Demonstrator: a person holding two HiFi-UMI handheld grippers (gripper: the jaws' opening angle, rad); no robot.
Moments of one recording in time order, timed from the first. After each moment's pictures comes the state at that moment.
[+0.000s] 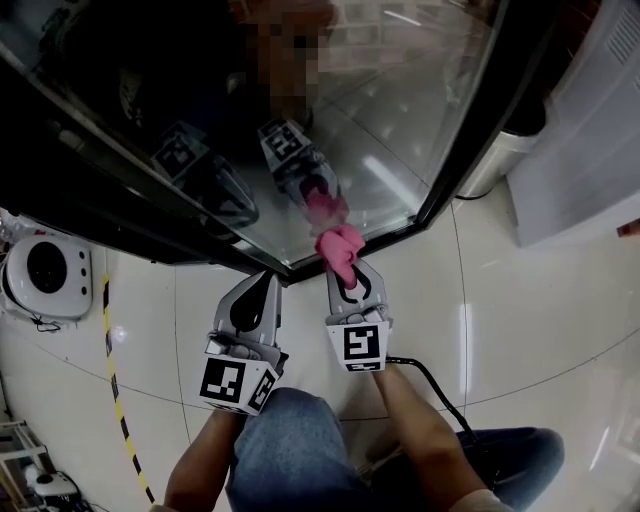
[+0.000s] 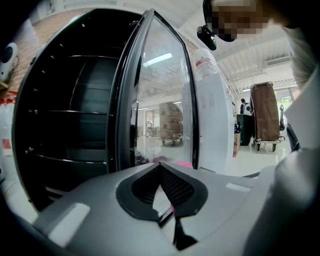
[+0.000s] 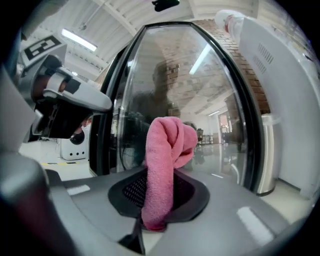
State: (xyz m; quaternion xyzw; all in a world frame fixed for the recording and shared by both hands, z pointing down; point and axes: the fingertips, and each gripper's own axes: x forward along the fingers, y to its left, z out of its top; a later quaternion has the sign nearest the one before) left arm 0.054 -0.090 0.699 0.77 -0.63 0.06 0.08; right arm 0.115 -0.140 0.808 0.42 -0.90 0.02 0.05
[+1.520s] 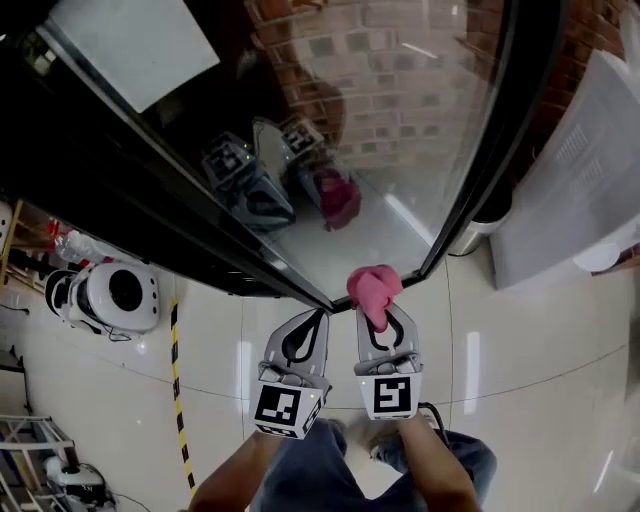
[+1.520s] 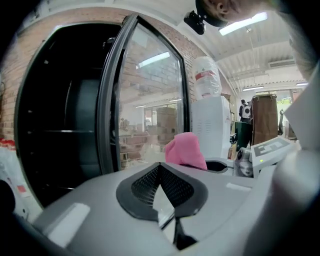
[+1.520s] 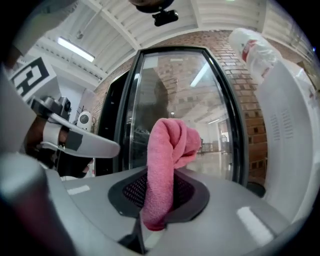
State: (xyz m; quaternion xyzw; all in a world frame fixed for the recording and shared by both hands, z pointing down) left arm 0.088 -0.066 0.436 0.78 -0.62 0.09 0.09; right arm 0.140 -0.100 0.451 0.43 -0.90 -0.02 0.01
